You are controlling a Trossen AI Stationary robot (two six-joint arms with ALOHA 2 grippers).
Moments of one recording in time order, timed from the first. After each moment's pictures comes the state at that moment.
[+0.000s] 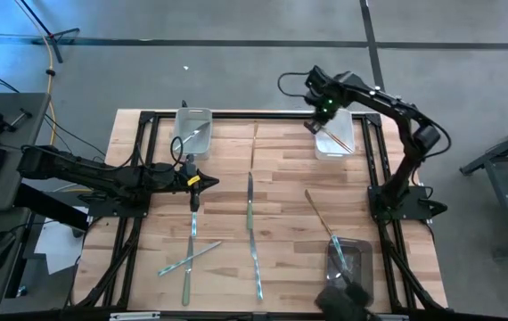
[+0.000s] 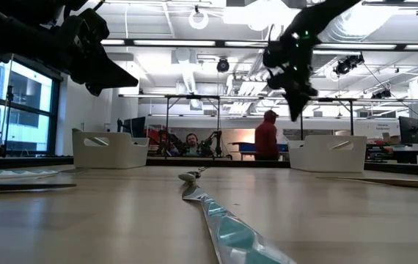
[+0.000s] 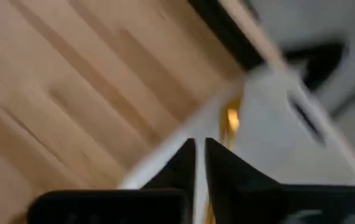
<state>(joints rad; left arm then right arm) -0.04 0.90 0.26 0.34 -0.22 -0.15 -0.78 1.73 1.49 -1.08 0.04 -0.08</state>
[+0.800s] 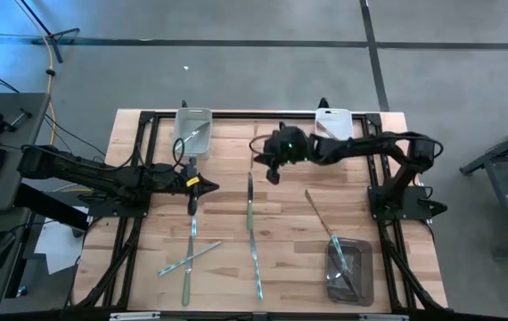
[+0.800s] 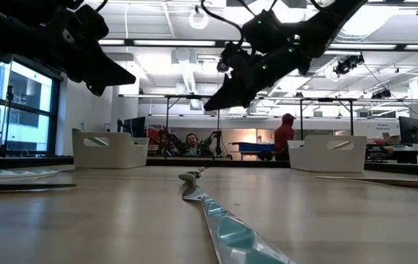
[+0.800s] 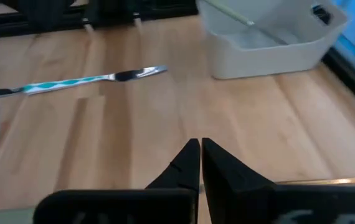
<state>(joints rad) -0.04 0.90 0.26 0.34 -0.12 -0.14 -0.28 1.70 0.97 0.23 -0.18 -0.04</state>
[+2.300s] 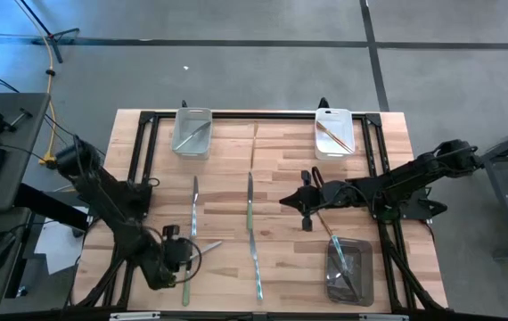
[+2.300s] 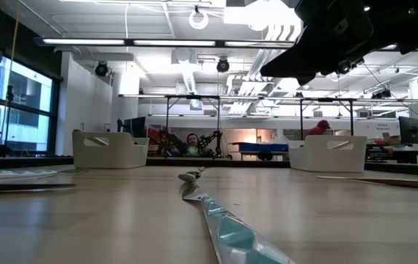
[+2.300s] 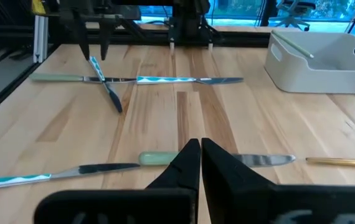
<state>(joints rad) -0.94 1.50 0.84 -0.64 -0.32 -0.96 0.22 1.32 0.51 0.48 0.22 0.05</state>
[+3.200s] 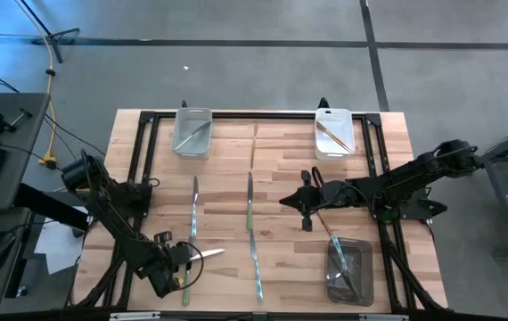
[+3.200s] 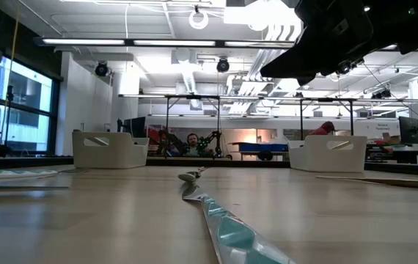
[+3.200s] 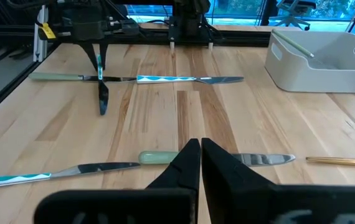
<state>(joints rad) -0.96 1.67 0.87 -0.68 -0.13 -1.23 0.22 1.32 0.51 0.48 0.22 0.05</state>
